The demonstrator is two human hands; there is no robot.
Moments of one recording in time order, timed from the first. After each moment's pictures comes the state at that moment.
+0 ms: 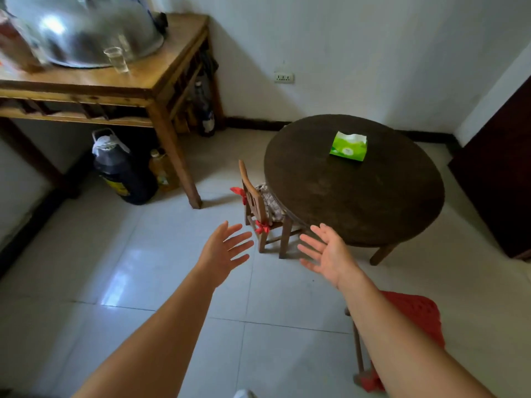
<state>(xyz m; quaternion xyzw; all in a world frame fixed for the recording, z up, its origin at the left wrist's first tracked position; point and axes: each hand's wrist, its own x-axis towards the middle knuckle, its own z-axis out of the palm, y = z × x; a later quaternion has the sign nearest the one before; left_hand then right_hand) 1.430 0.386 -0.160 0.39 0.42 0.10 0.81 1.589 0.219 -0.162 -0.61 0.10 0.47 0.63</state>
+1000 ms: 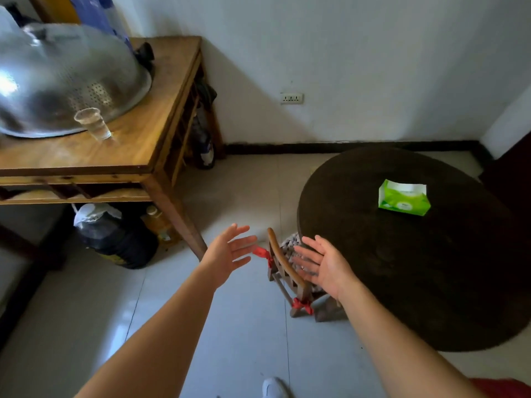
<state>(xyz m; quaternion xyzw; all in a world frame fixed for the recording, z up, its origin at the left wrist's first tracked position) 1.620 0.752 -0.161 0.47 0.40 0.03 0.78 1.742 0.564 -0.183 -0.57 0.11 0.47 0.66</state>
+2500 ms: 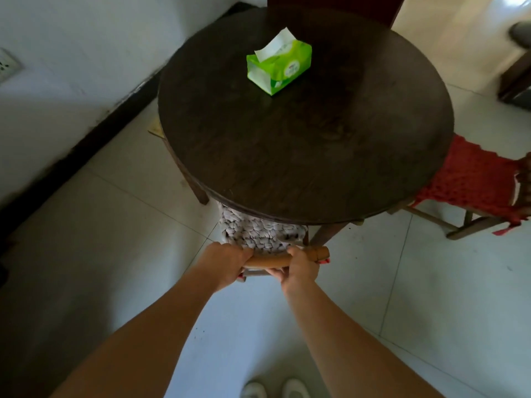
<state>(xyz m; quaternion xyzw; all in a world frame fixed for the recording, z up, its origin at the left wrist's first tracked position) 1.836 0.841 -0.458 0.88 -0.42 -0.21 -0.04 1.763 0.704 -0.472 -0.21 0.61 -0.04 0.76</state>
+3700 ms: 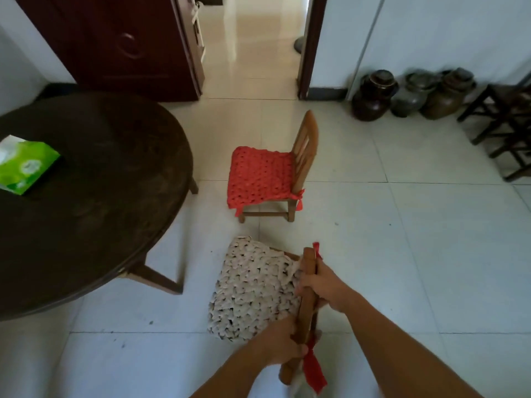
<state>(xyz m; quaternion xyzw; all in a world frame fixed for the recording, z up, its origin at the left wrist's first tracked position) 1.449 0.411 -0.371 0.68 -0.36 -0.62 0.15 1.382 0.268 -0.356 -0.51 0.54 0.08 0.67</state>
